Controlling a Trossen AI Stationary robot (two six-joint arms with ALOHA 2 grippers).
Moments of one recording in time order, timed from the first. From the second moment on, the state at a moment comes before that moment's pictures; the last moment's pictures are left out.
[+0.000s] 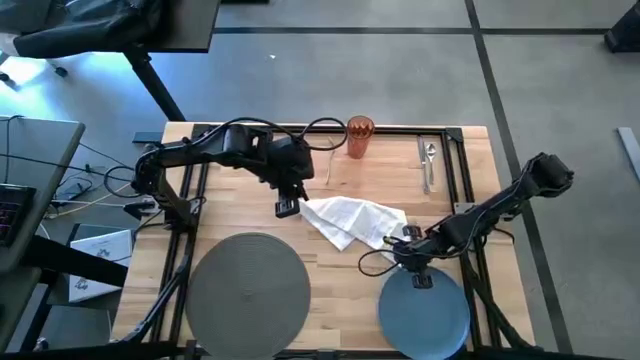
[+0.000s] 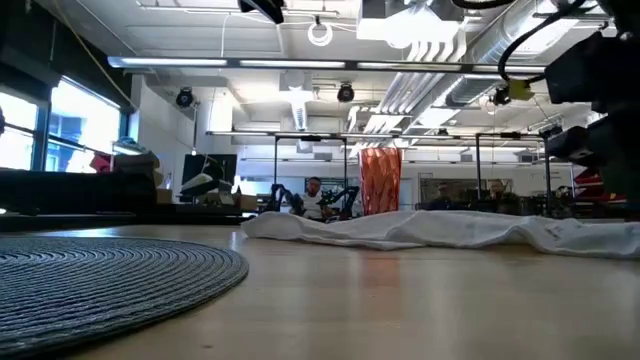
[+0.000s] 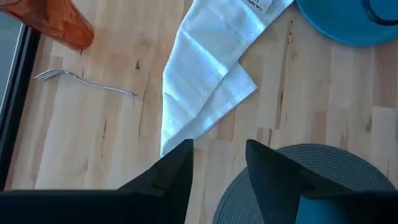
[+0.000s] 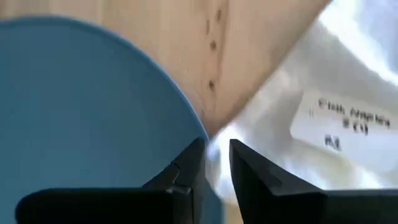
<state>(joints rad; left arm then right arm) 0.04 1.70 1.96 -1.33 -0.04 -0.09 0.50 1.30 0.61 -0.51 -0.01 0.47</state>
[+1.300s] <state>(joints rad) 0.04 1.70 1.96 -1.29 -0.05 -0.07 0.40 1.30 0.93 -0.92 0.16 0.32</state>
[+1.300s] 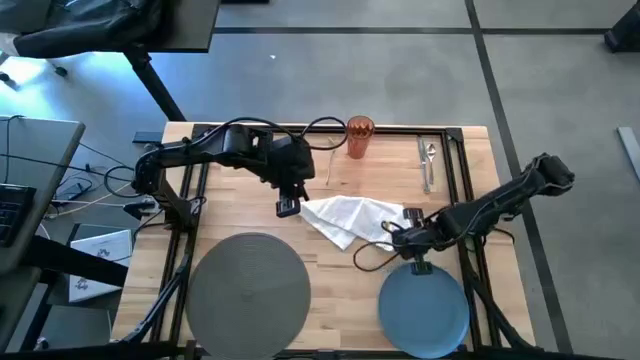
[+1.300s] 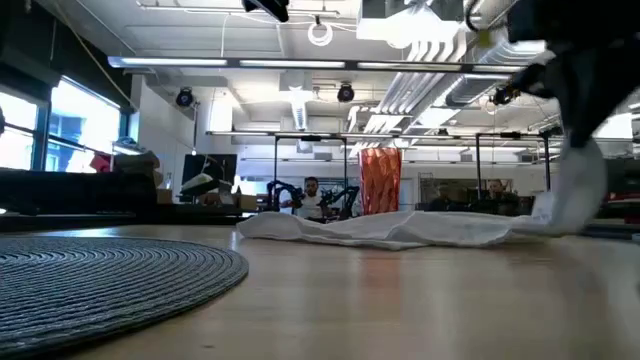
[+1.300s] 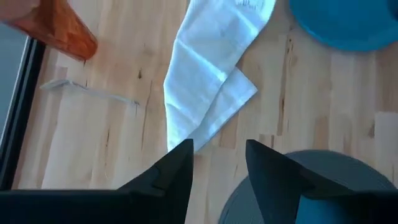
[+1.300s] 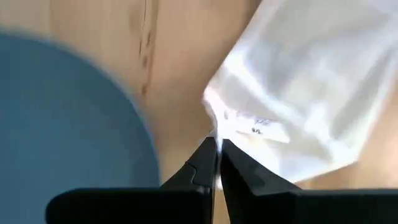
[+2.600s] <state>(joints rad) 0.04 1.70 1.96 -1.24 -0.04 -0.05 0.37 1.30 0.62 -0.72 -0.11 0.43</state>
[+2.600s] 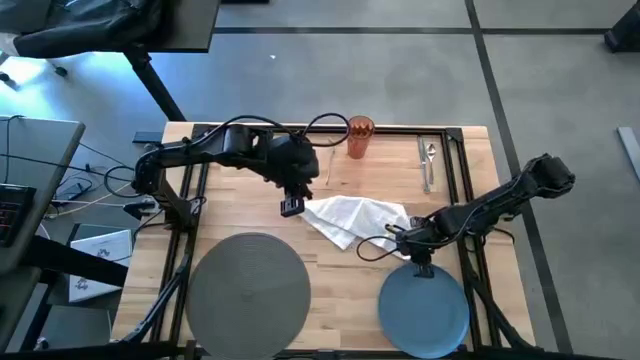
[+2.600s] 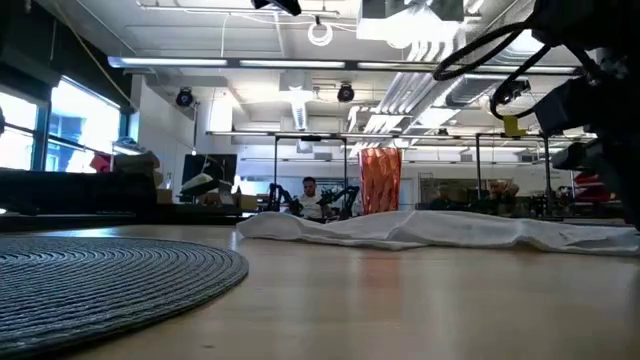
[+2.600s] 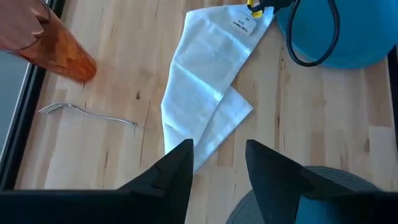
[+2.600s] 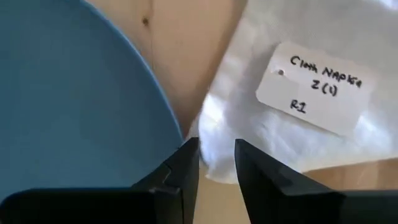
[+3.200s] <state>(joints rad) 0.04 1.71 1.96 -1.19 -0.04 -0.07 0.28 1.30 0.98 -1.04 0.16 0.36</state>
